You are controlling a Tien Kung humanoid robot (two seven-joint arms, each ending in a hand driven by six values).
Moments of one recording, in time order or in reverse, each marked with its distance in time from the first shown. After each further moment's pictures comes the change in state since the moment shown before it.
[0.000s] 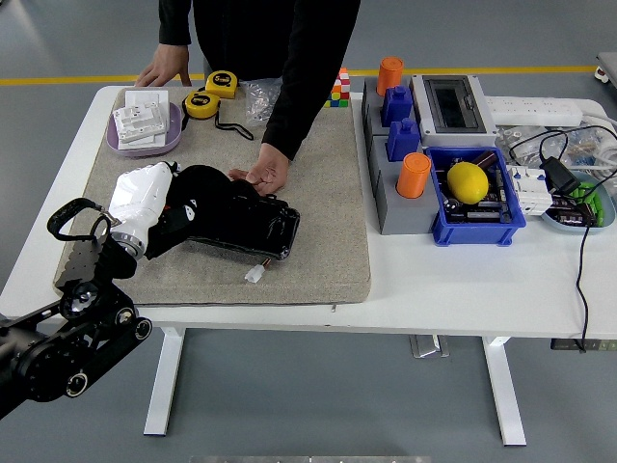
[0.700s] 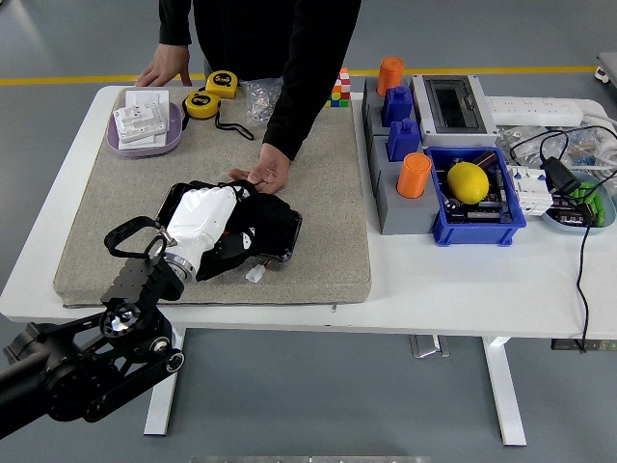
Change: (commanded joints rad) left arm -0.046 -0.021 0.206 -0.099 -0.012 -0.012 0.026; right arm 0.004 -0.003 -0.005 -0.003 0.003 0.003 0.002
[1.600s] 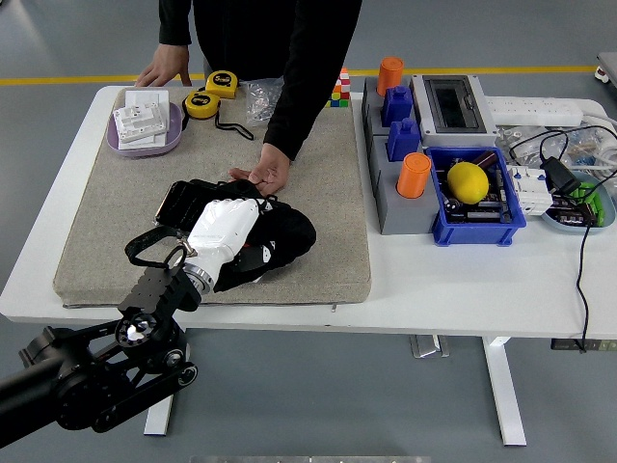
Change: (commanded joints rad) left arm 0.002 -0.021 0.033 -0.011 0.003 0.002 0.013; right arm 0.003 0.002 -0.003 -0.001 0.004 0.003 -0.001
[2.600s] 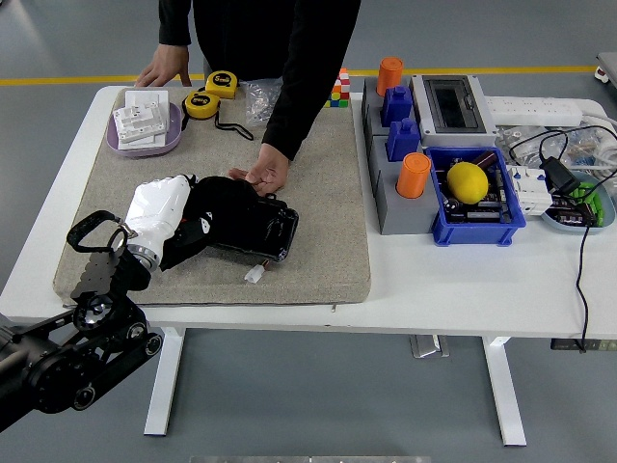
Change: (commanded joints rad) left arm 0.059 0.035 -0.204 0.114 0.038 0.012 -0.013; right arm -0.010 0.003 0.019 0.004 -0.014 -0.002 -0.006
